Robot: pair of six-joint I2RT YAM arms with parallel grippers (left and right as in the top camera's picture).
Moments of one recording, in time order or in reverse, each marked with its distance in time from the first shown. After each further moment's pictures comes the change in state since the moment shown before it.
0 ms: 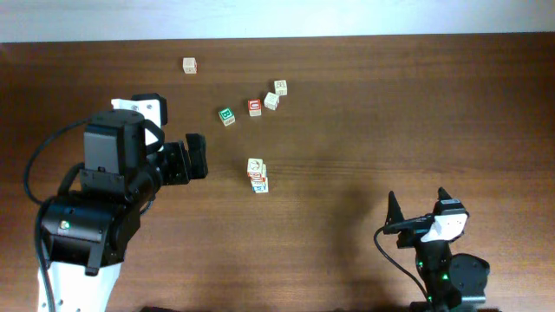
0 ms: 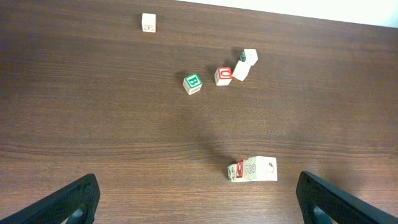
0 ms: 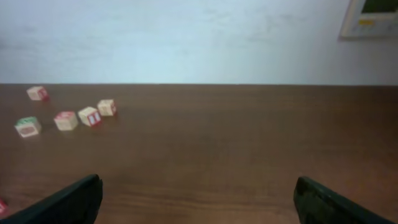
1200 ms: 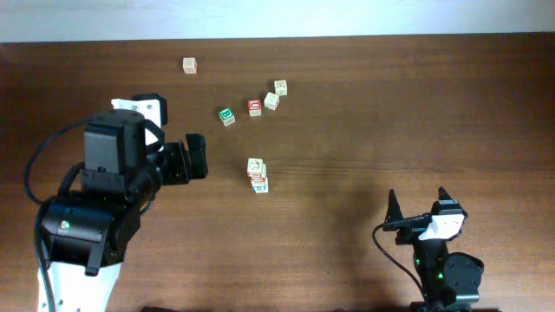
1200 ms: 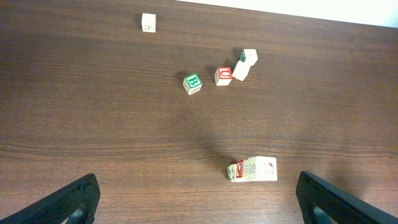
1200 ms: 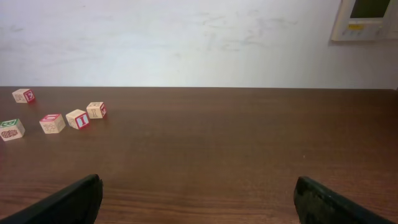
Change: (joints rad) left arm 0.000 0.000 0.000 0.000 0.000 0.000; right arm 0.000 0.000 -0.065 0.090 0.026 -0.012
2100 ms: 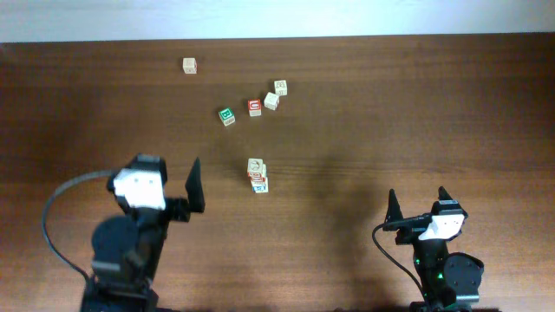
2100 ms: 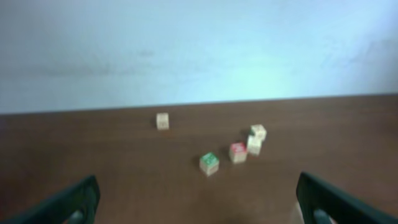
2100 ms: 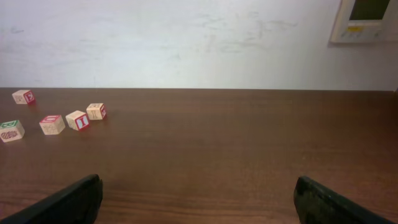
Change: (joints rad) left arm 0.029 -0.562 -0.792 0.797 -0.034 0.208; right arm 0.000 -0.003 -0.003 0.006 0.000 0.000
